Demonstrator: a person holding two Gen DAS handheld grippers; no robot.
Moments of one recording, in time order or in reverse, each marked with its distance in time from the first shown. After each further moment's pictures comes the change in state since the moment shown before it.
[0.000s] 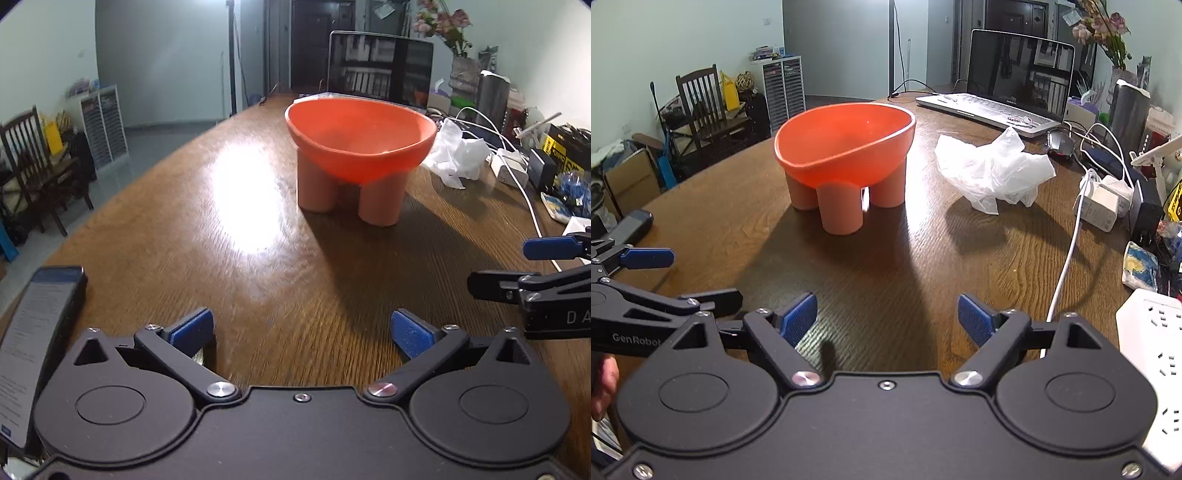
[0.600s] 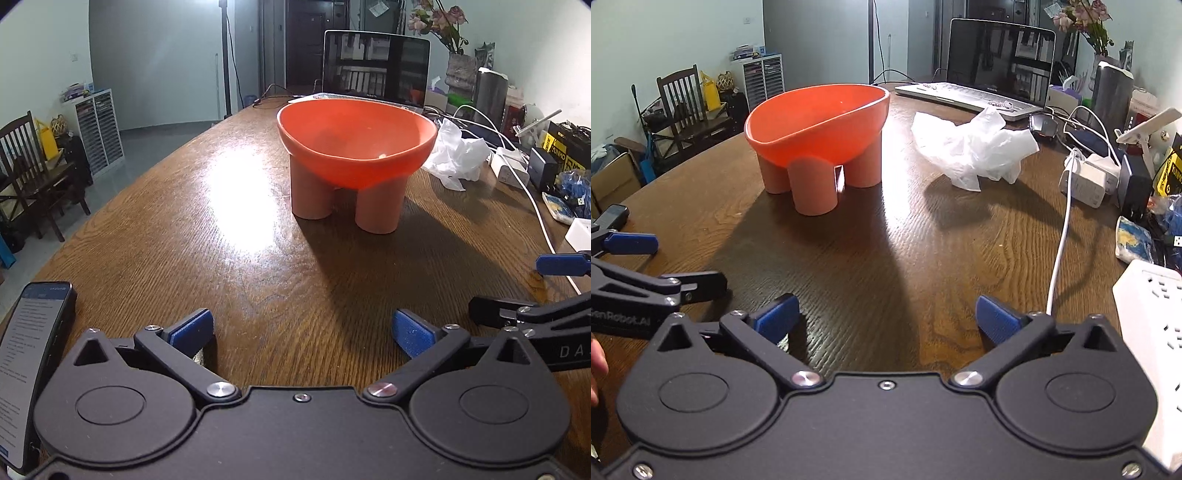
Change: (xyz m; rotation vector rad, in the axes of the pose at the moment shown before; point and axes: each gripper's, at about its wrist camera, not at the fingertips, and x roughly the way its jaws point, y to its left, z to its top) left arm 0.013 0.003 0.008 0.000 0.015 0.004; right arm 0.010 -0.006 -0.013 0.033 -0.009 -0.056
